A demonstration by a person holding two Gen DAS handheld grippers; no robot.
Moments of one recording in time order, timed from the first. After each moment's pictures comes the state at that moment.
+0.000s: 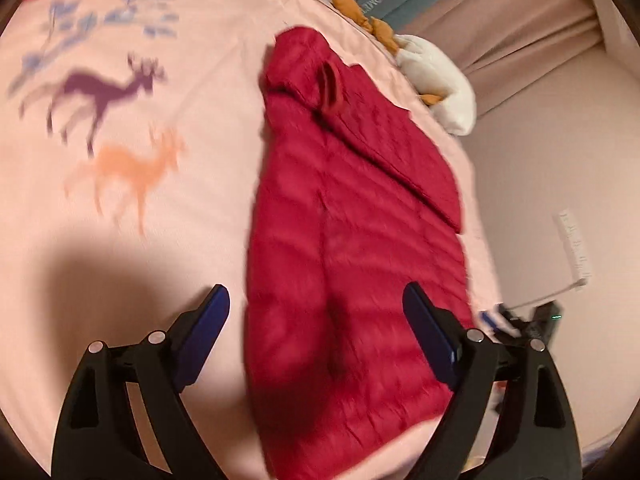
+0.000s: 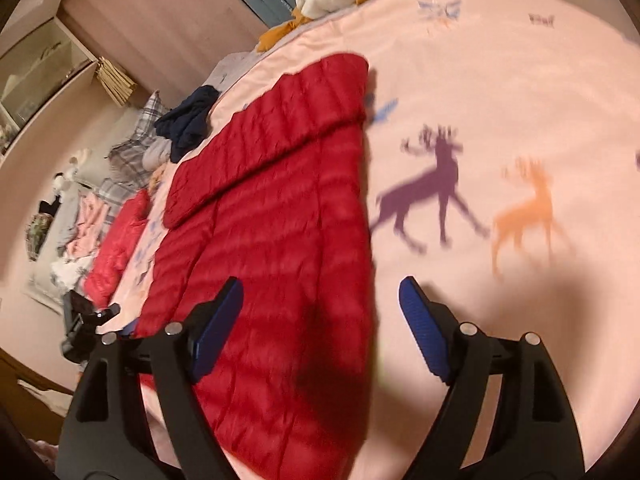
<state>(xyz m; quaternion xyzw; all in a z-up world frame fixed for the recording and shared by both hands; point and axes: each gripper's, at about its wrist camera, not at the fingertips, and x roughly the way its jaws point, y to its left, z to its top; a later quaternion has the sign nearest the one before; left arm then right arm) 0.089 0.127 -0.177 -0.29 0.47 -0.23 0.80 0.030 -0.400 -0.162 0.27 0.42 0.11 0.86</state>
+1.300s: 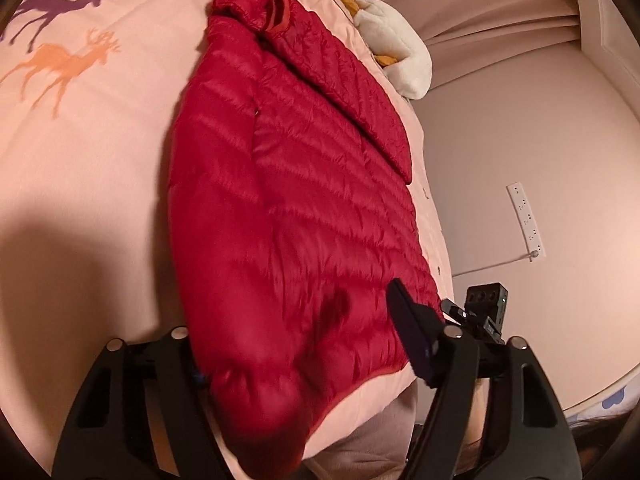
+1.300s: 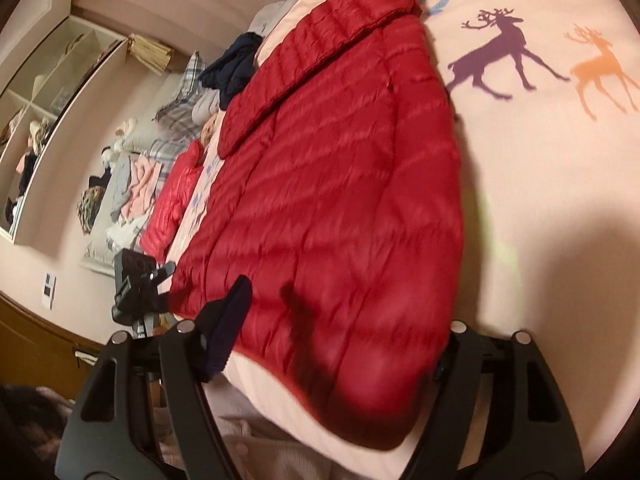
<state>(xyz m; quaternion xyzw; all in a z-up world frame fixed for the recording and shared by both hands) 0.063 0.093 -0.197 -0.32 0.49 -0.32 0.74 0.002 -0.363 -0.189 0.32 0.47 0.22 0.79</state>
